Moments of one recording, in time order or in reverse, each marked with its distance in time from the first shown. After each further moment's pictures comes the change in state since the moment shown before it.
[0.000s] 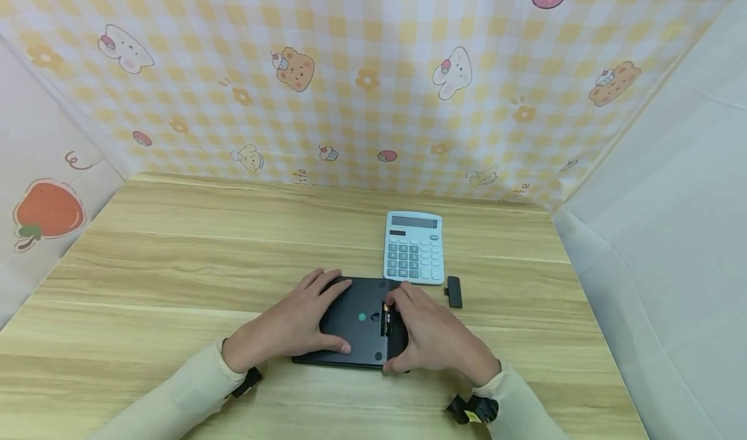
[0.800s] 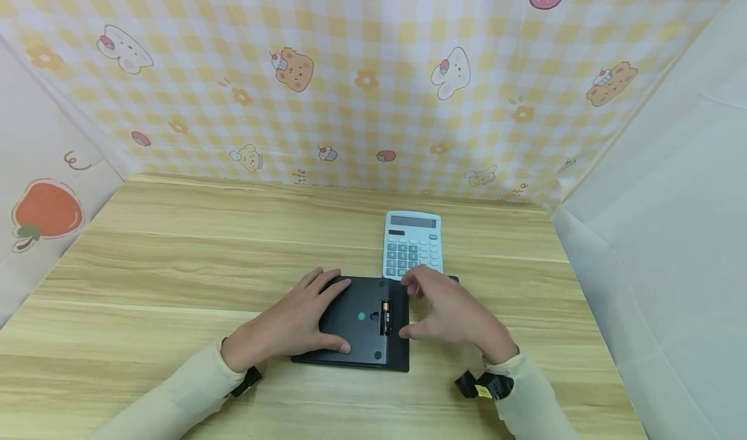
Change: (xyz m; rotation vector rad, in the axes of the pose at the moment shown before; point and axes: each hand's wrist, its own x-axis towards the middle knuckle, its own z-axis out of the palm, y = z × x) left_hand 0.000 0.001 0.000 -0.021 0.003 -0.007; right_hand 0.003 0.022 -0.038 0.154 0.017 0.071
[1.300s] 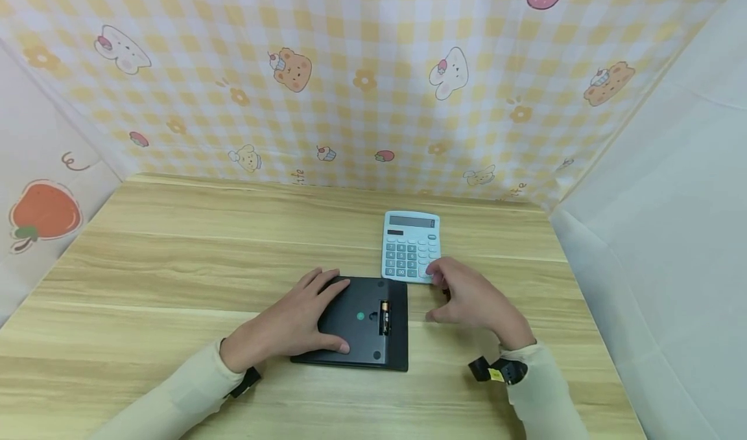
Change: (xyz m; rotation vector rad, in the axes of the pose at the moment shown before) left_hand 0.000 0.000 0.000 0.007 -0.005 -0.003; right_hand -0.007 0.034 -0.019 -0.049 0.037 0.090
